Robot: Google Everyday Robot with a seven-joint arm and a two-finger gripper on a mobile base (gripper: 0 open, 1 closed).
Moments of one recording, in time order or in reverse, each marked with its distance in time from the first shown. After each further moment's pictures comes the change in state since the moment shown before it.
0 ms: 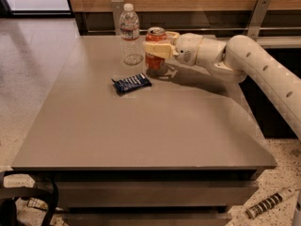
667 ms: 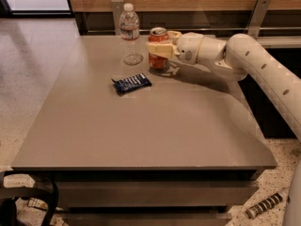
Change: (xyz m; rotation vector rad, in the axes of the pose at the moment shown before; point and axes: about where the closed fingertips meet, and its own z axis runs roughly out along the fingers) arm 0.009 -0.023 -0.002 0.030 0.027 -0.054
